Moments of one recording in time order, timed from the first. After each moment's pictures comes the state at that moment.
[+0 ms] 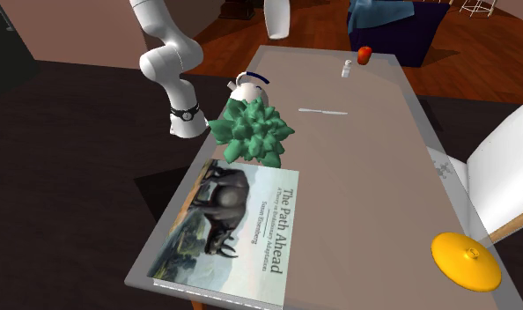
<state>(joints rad) 0.51 -0.43 0.91 -1.48 0.26 1.26 1.54</state>
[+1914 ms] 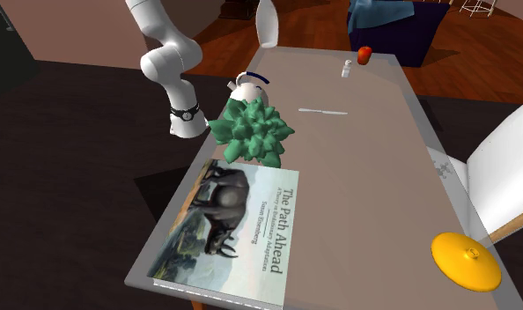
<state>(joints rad) 0.58 -0.49 1.09 -1.65 0.34 1.43 1.76</state>
